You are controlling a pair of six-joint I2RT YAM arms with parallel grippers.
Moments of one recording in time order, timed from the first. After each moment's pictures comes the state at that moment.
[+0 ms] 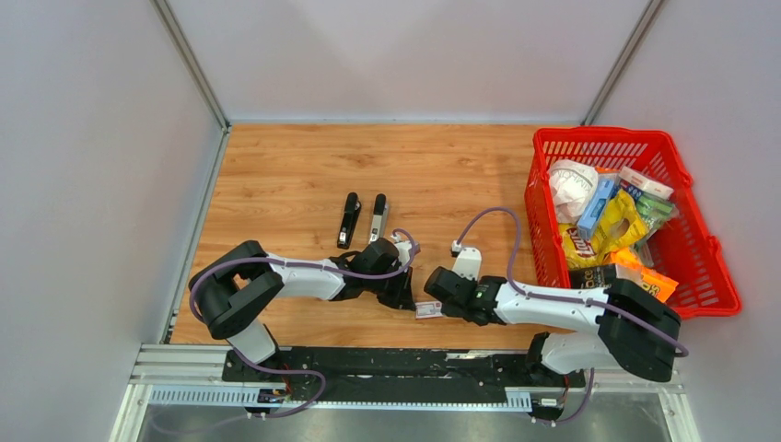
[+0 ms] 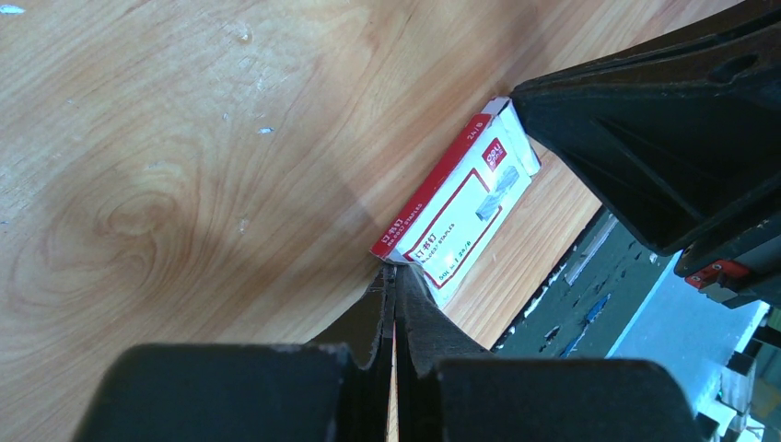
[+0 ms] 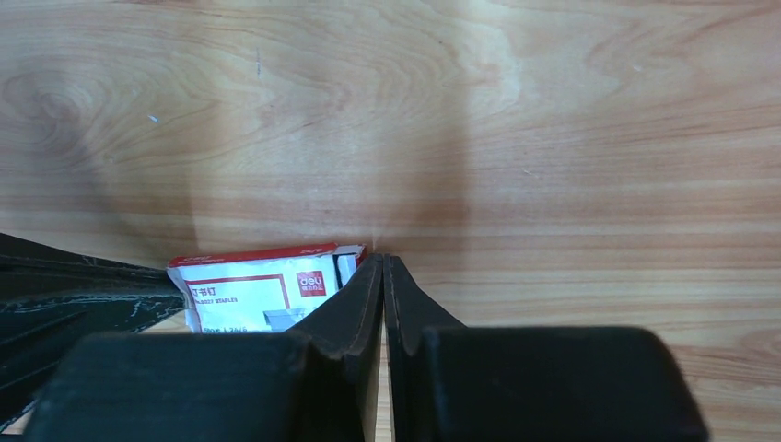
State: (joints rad) left arm -0.96 1.63 0.67 0.14 0.33 -0.60; right arm 1.09 1.28 0.57 -0.47 0.45 1.08
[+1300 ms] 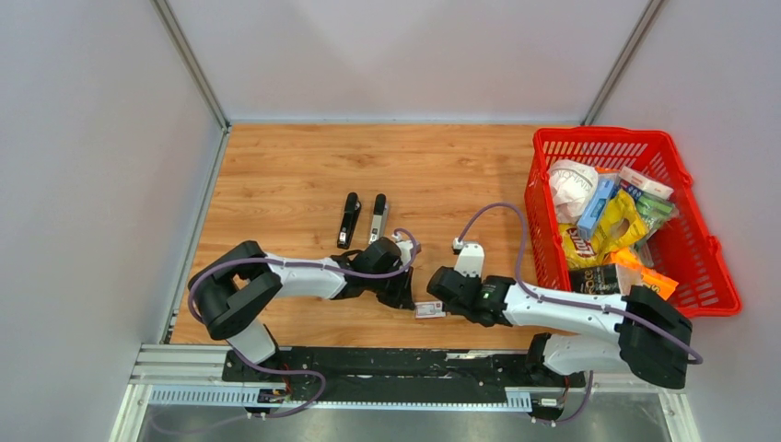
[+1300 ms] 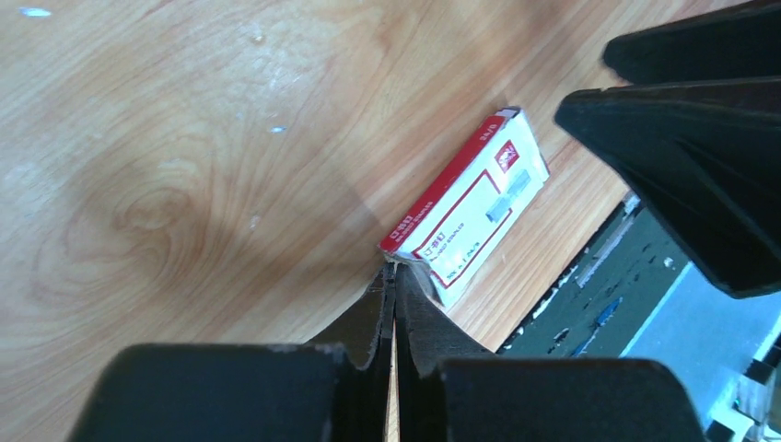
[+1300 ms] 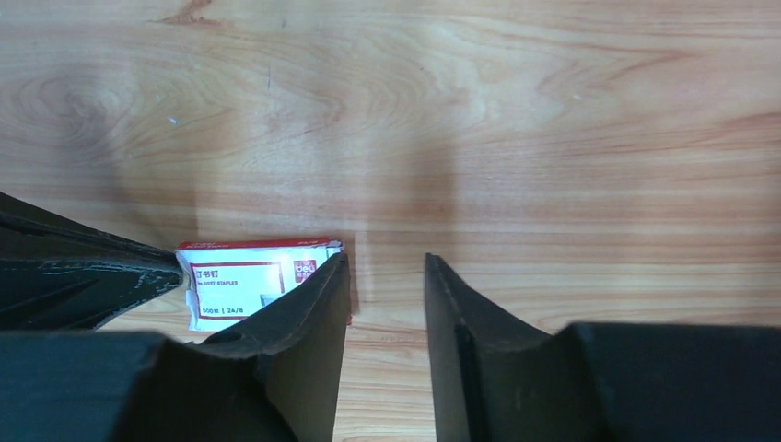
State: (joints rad) left arm -0.96 1.63 0.69 0.09 0.31 -0.59; right arm 1.11 1.21 0.60 -0.55 0.50 1.03
